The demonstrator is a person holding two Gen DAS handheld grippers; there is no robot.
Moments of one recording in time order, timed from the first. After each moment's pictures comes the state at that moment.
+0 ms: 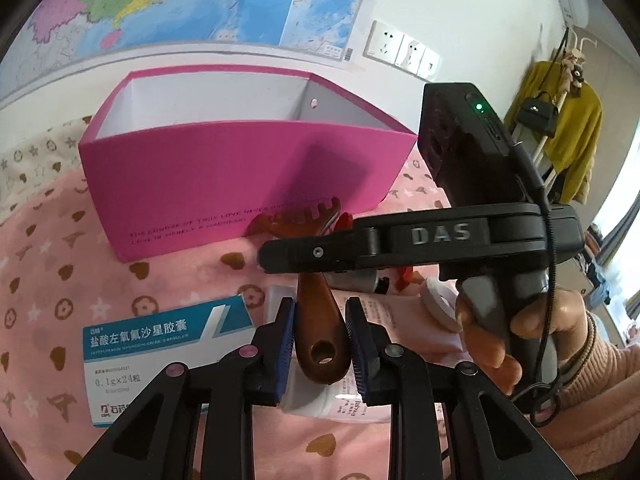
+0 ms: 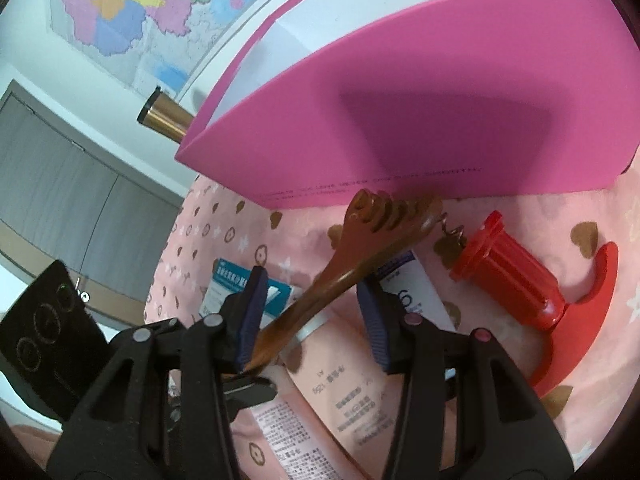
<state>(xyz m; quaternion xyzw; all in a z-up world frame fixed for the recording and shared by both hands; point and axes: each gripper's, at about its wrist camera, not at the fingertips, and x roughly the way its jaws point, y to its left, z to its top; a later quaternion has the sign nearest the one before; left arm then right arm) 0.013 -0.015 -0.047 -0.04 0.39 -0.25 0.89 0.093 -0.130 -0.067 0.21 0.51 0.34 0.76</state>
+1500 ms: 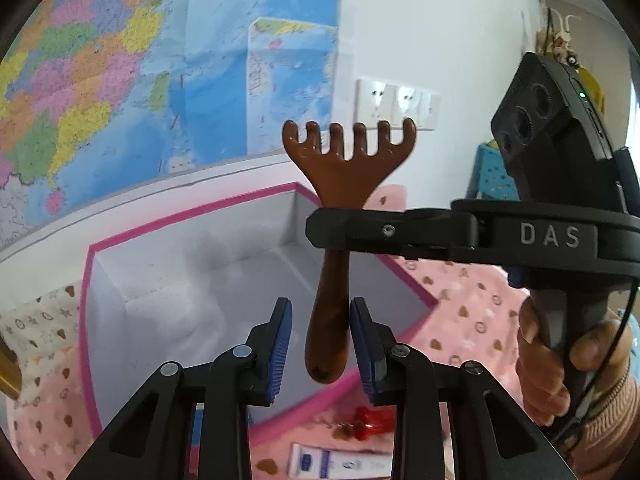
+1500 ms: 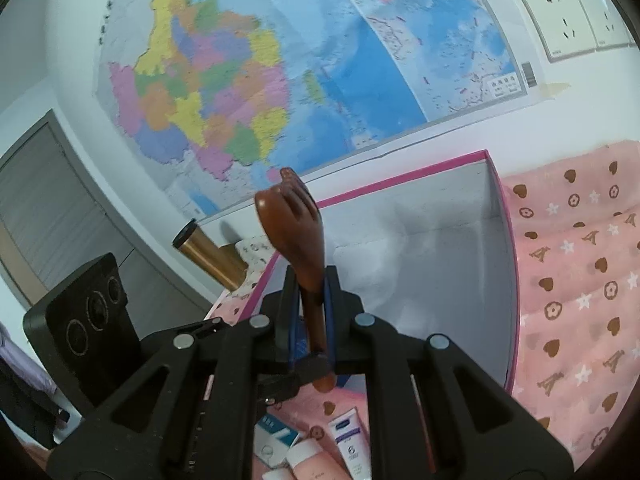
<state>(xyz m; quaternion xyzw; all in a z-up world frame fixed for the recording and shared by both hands) 0.125 -0.065 0.049 0.05 0.32 -0.25 0.91 0.167 -0.198 0.064 0.23 0.34 0.34 0.85</state>
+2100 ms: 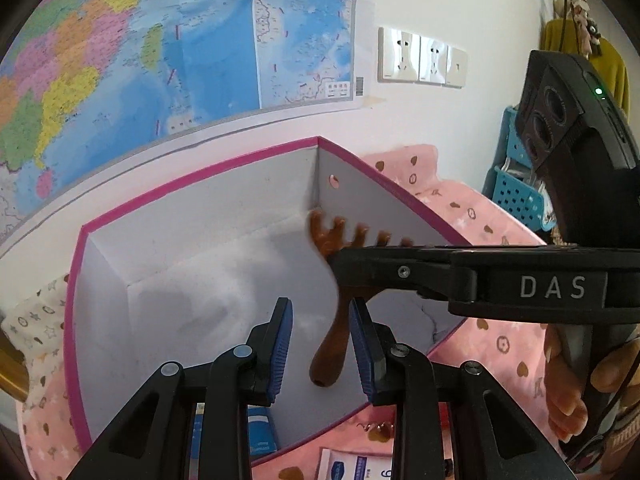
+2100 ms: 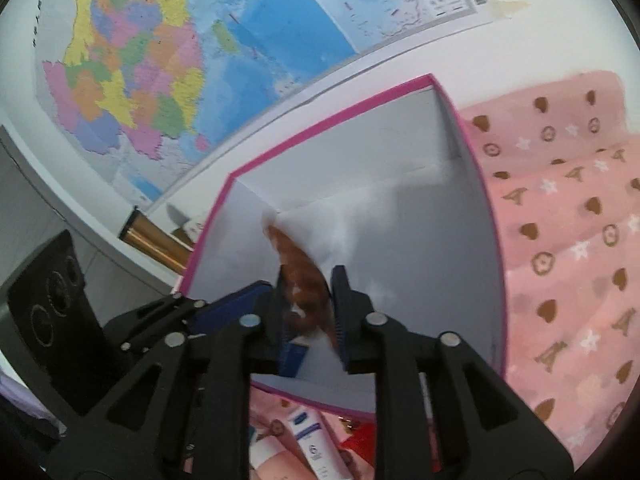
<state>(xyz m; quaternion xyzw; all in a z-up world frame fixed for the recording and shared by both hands) 0.153 -0.071 0.014 0.09 0.36 -0.21 0.90 0.187 -0.197 0.009 0.23 0.42 0.27 0.84</state>
